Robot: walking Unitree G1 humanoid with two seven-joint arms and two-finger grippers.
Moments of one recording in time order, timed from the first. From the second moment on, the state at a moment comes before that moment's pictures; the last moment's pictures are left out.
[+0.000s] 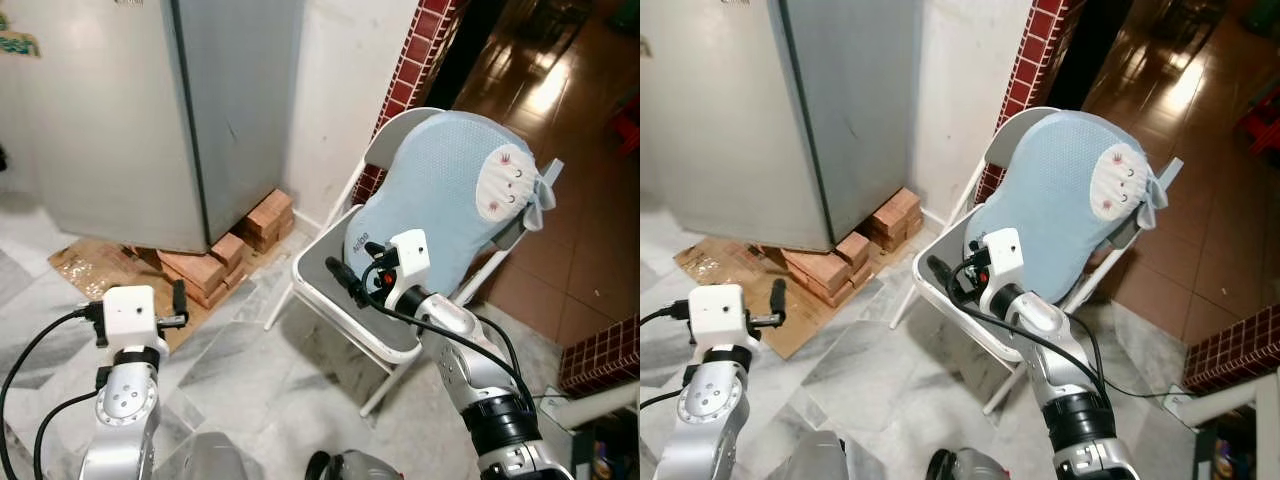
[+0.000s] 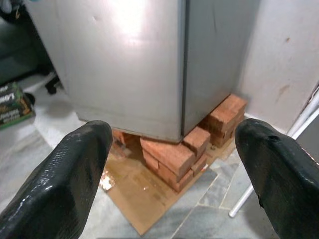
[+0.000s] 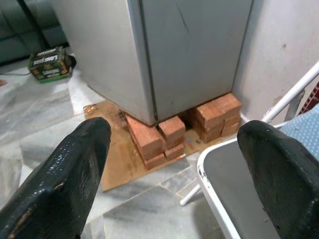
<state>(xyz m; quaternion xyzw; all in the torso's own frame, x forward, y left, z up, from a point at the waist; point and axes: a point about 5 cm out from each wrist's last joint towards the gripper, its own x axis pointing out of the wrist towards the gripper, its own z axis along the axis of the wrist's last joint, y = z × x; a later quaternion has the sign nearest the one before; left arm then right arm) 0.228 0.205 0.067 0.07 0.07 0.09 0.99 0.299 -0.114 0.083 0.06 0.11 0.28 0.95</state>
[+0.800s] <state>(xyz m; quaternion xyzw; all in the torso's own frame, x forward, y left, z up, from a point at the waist) 0.246 0.184 0.082 0.08 0.04 0.02 1.00 0.300 -0.118 0.080 0.04 0.14 0.26 0.96</state>
